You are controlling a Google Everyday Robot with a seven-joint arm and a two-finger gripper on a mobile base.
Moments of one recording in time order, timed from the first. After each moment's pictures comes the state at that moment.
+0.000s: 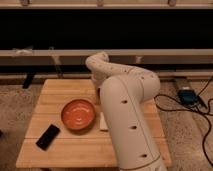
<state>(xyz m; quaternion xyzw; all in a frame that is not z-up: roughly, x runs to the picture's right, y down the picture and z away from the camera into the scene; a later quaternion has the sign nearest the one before) -0.033 0.013 0.978 -0.25 0.18 0.58 0.76</state>
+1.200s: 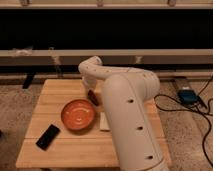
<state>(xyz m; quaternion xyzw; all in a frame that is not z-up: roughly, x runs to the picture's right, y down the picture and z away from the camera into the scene) -0.116 0.018 0.972 -0.27 0.07 0.50 0.82</state>
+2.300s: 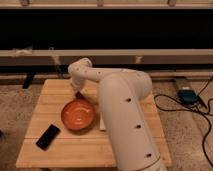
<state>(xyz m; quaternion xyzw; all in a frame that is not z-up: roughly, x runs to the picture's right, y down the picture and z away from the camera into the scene) -0.202 0.022 0.956 -0.30 -0.02 0.41 0.86</state>
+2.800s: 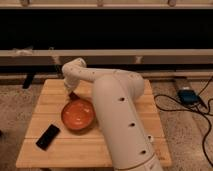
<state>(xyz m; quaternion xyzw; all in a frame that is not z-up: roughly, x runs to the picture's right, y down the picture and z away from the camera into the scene) -0.246 0.021 0.955 -0.31 -0.06 0.37 0.88</state>
